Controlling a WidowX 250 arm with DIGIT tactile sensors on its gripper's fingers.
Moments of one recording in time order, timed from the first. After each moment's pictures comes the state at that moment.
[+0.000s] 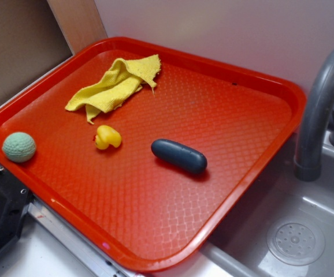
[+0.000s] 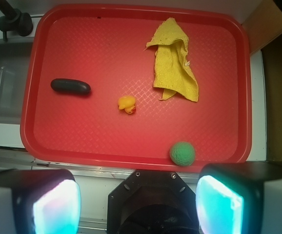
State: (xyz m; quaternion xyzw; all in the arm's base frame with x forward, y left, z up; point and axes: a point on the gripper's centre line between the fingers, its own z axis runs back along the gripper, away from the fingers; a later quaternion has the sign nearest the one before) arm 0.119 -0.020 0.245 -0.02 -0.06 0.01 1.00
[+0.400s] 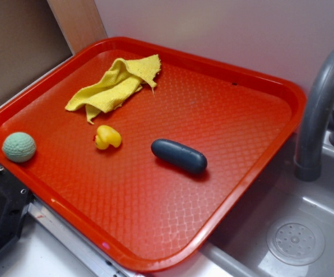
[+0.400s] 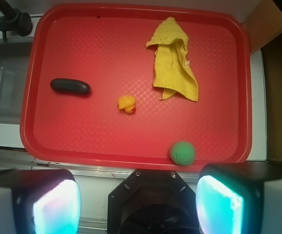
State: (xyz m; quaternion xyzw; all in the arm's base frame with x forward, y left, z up) arm 0.119 -0.020 0.242 -0.02 -0.06 0.00 1.00
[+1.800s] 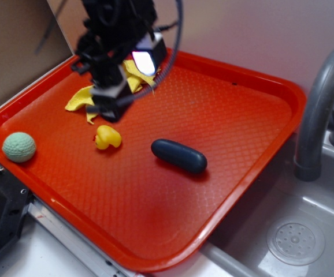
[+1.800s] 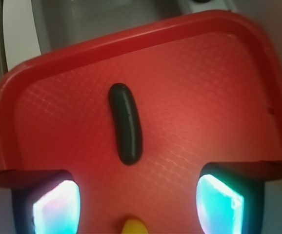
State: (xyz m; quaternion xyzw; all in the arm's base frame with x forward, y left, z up) arm 0.230 -0.118 0.105 -0.03 -0.04 -0.58 0.81
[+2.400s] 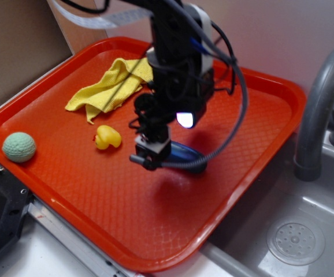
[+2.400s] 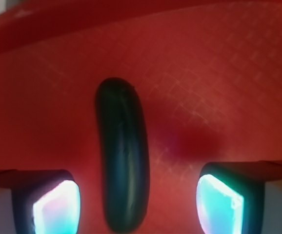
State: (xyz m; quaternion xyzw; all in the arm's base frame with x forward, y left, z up) arm 0.238 -0.144 0.043 0.01 0.05 -0.63 0.77
